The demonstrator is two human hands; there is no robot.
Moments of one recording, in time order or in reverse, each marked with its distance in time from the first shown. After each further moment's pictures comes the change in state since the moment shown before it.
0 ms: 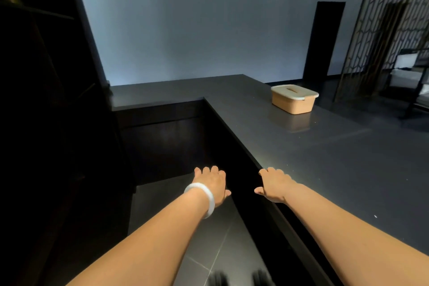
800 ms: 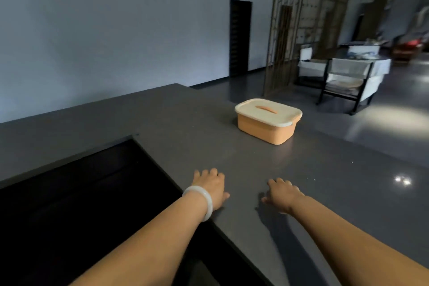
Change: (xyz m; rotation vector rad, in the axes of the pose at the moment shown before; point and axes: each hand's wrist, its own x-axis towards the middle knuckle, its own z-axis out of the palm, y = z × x) left_hand 0.589 -0.075 -0.059 0.034 0.032 0.407; right_hand 0.493 0.120 -0.068 0.157 -0.037 0.488
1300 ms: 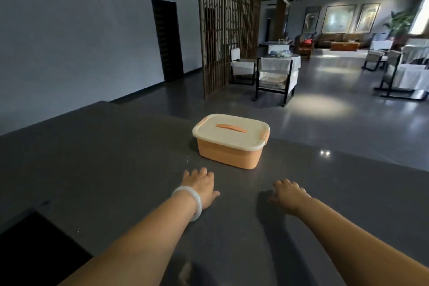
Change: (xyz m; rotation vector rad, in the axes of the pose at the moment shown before) left_hand 0.249 -0.035 -0.053 0.097 0.057 0.346; right_hand 0.149 0.047 -0.055 0.149 0.047 0.399
